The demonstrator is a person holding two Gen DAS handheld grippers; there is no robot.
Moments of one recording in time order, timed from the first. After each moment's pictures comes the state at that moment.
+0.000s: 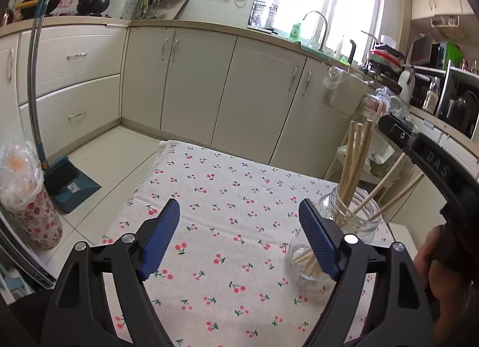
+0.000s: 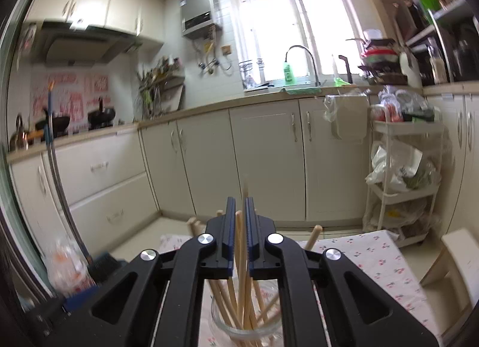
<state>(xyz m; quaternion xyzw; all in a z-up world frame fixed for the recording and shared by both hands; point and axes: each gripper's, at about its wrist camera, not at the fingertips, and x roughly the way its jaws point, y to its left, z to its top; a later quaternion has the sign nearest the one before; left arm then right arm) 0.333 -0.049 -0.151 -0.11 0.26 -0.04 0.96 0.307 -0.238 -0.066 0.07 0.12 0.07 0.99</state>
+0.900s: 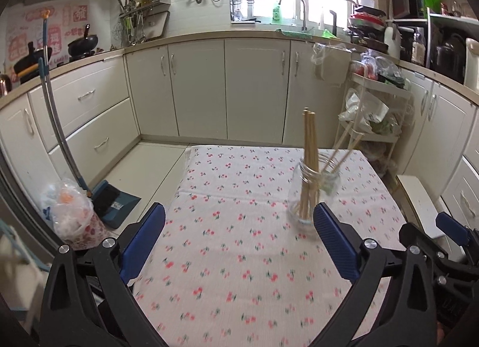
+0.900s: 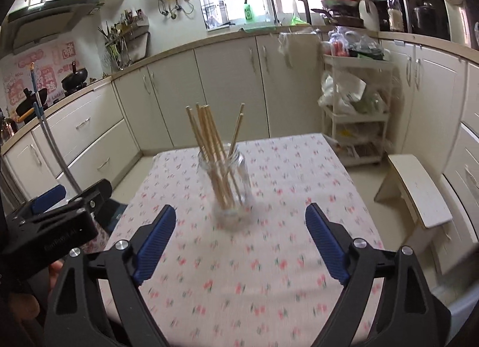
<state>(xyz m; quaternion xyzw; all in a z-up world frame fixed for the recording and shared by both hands) 0.213 -0.062 -0.056 0.02 0.30 -0.03 0.95 0.136 -0.262 -0.049 0.11 0.31 -0.01 0.95</state>
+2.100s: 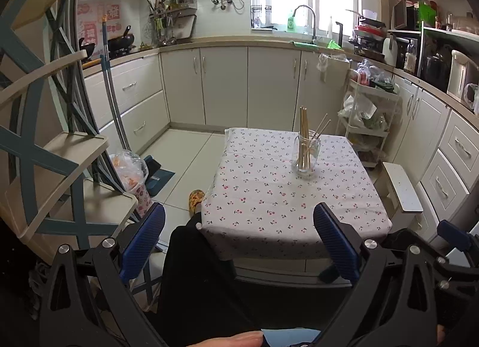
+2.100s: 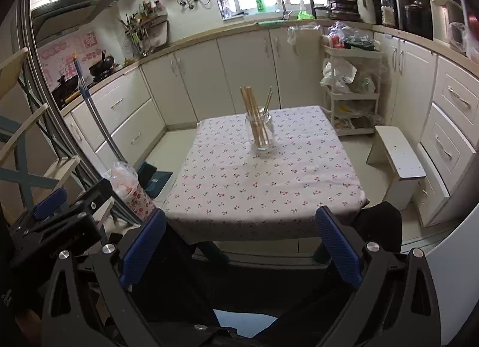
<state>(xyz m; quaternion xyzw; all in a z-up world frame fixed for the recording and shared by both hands) -0.042 0.014 0.056 0.01 0.31 0.01 0.95 -0.079 -0.208 0.051 0.12 0.35 0.02 0.93</state>
